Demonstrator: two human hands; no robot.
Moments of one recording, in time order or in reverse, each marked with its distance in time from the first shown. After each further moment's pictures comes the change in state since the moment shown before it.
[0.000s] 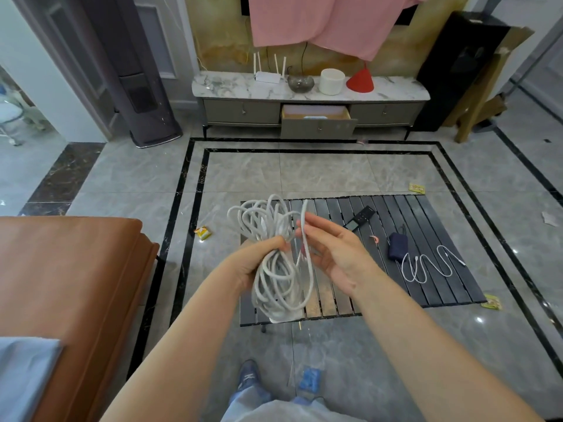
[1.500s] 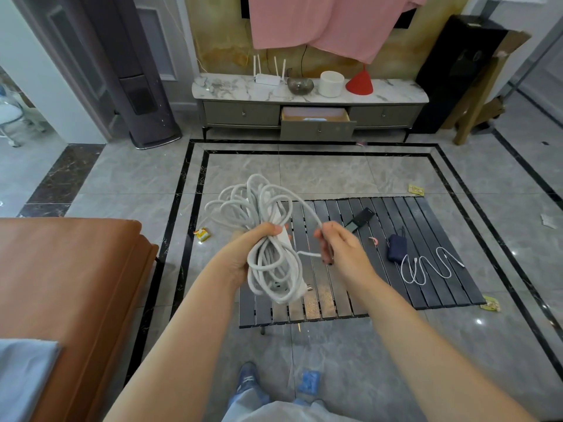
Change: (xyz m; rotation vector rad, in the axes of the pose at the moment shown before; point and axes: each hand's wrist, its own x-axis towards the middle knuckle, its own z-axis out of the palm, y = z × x) left_hand -0.021 0.017 0.002 -0.192 0.036 0.182; right_hand 0.011 0.013 -0.029 -0.585 0.068 -0.280
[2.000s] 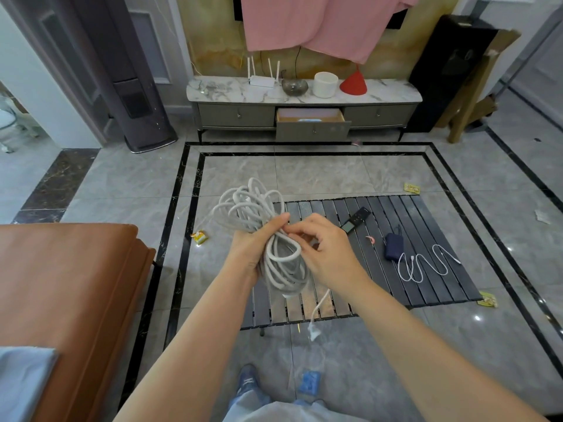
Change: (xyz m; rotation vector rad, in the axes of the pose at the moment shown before) left_hand 0.014 -0.011 0.021 -0.068 0.159 0.224; right_hand -0.015 -0.030 0.020 -0.429 -0.048 -0.441
